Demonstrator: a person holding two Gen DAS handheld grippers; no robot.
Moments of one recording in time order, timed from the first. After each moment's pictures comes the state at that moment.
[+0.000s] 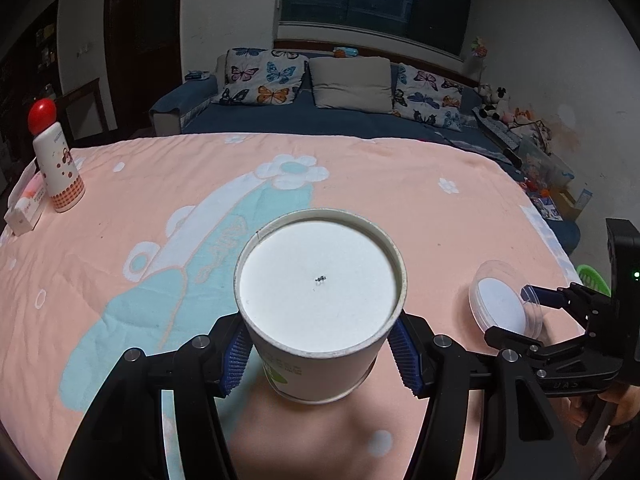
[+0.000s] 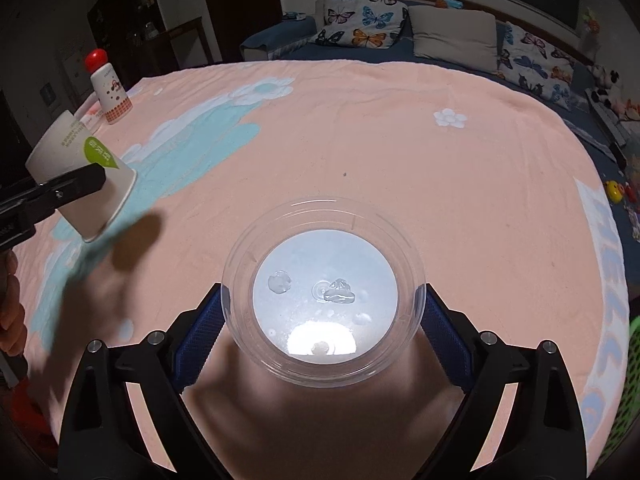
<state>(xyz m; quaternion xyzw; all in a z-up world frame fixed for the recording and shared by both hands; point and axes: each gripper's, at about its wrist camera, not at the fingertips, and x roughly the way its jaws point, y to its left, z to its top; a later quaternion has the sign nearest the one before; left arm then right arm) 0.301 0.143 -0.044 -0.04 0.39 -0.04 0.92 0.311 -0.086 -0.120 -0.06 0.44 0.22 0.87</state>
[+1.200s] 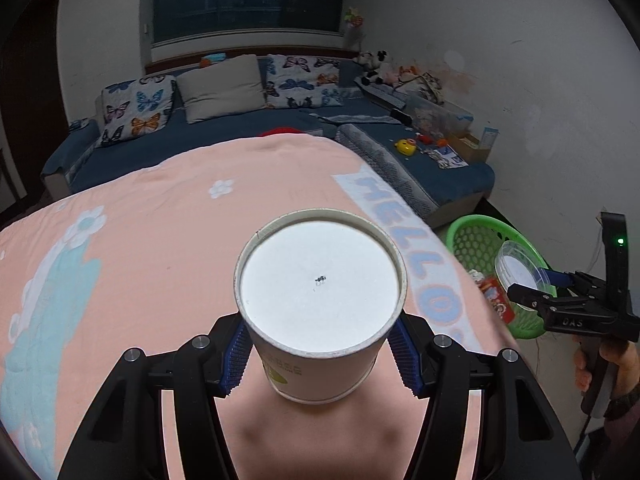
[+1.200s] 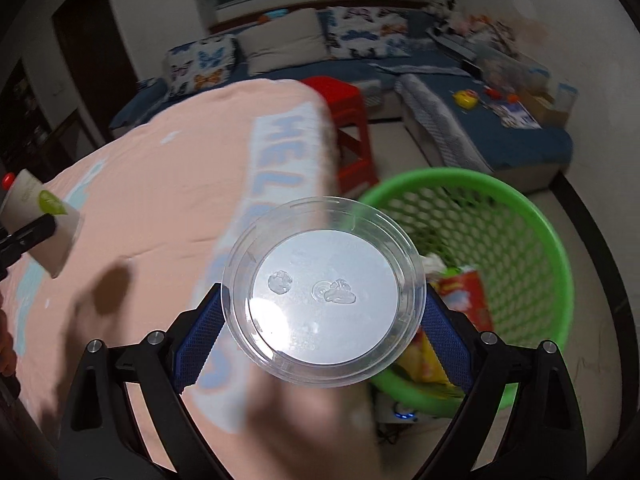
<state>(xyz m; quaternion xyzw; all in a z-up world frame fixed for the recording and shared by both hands) 0.277 -0.111 -0.021 0.04 0.38 -0.21 0.90 0.212 -0.402 -0.104 0.07 0.43 -0.02 0.90</state>
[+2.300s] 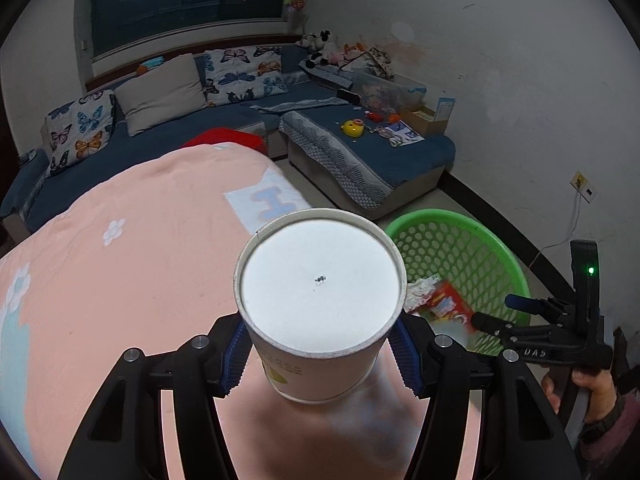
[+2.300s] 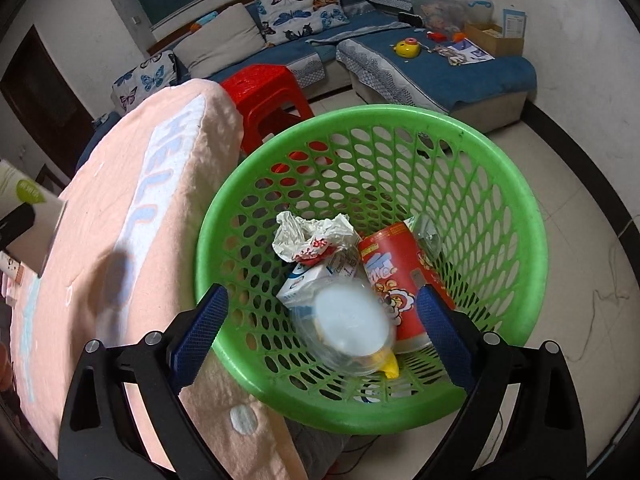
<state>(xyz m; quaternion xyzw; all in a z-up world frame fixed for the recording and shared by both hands) 0.305 -0.236 -0.023 0.08 0.40 -0.29 0.87 0.197 -0.488 -0.140 0.16 0.45 -0.06 0.88</state>
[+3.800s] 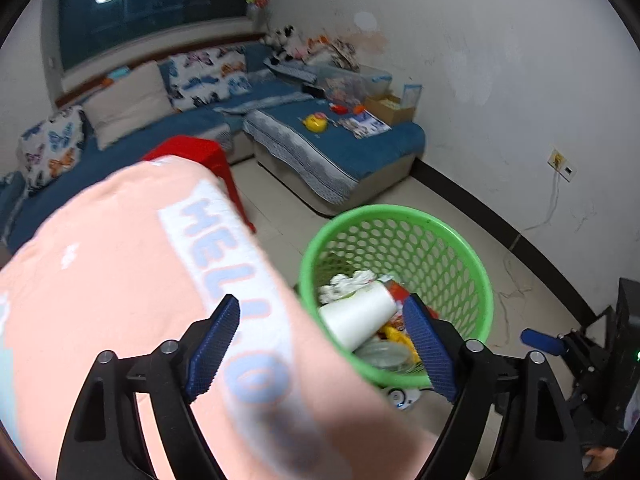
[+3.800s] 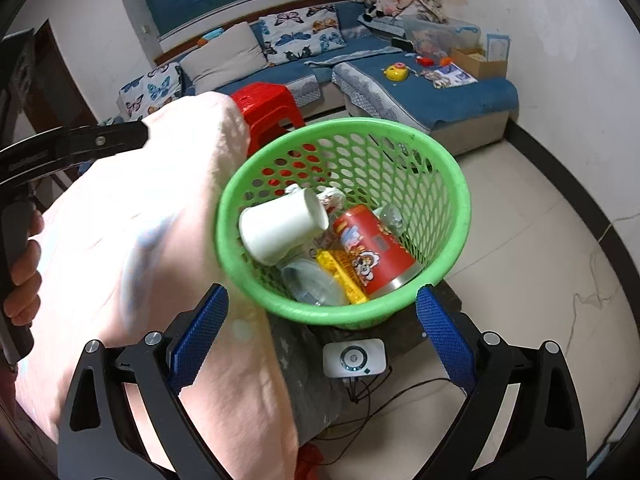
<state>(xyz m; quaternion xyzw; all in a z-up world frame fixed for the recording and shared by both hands) 0.275 -0.293 -0.015 0.11 0.39 -0.32 0.86 0.105 -0.464 -0.100 0.12 0.42 -0.07 0.90</state>
